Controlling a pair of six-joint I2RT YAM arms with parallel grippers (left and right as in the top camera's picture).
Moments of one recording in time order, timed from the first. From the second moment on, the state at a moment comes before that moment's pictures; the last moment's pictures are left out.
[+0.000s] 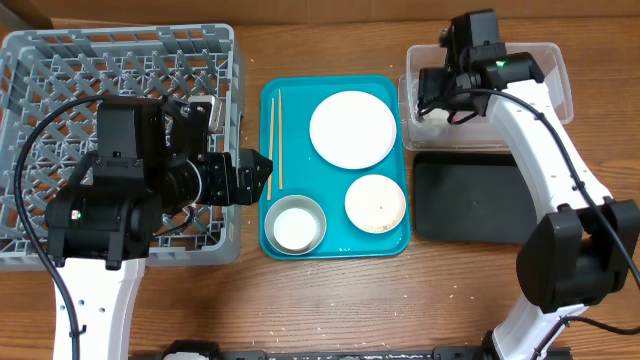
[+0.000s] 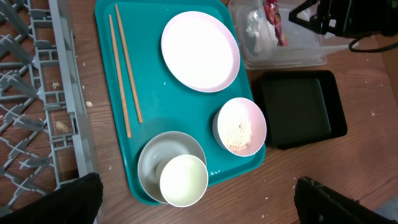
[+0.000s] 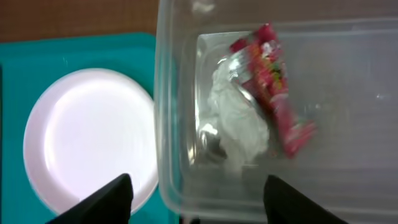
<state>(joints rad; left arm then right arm) -0.08 1.20 1.46 -1.18 0.41 -0.14 0.17 1.91 1.71 -0.89 -0.04 0.21</state>
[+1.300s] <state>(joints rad) -0.08 1.20 1.46 -1.18 0.41 -0.14 0.66 1.82 1.16 -0.65 -0.10 0.56</state>
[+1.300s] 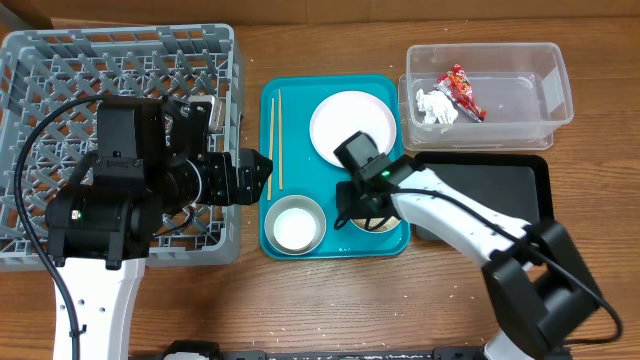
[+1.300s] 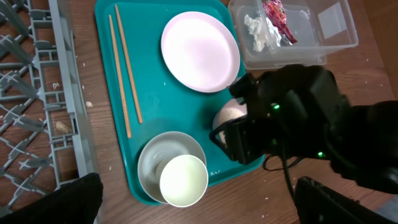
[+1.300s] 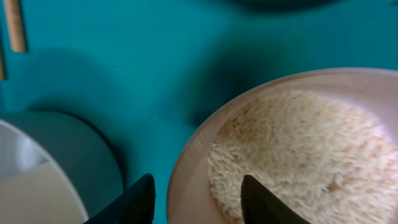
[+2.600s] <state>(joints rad) -0.08 1.20 1.46 -1.18 0.41 -0.14 -0.05 1.55 1.08 -0.79 -0.85 0.36</state>
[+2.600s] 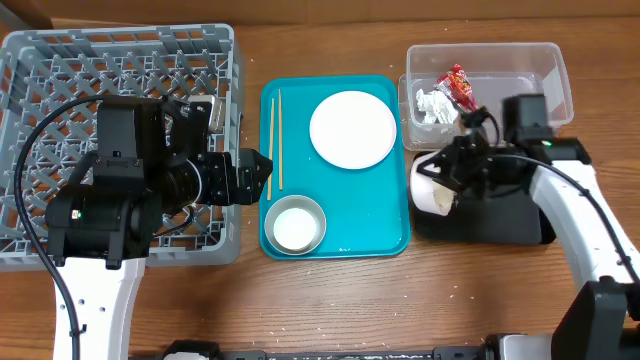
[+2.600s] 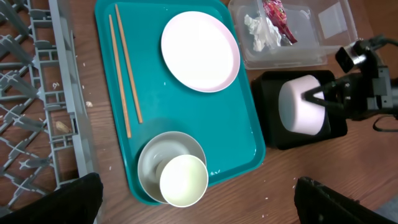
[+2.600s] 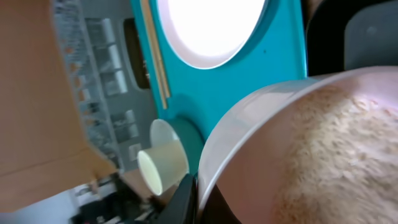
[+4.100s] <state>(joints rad) -0.08 1.20 1.46 -1.18 0.41 -0.14 -0.34 1.53 0.75 -0.22 -1.50 0.39</state>
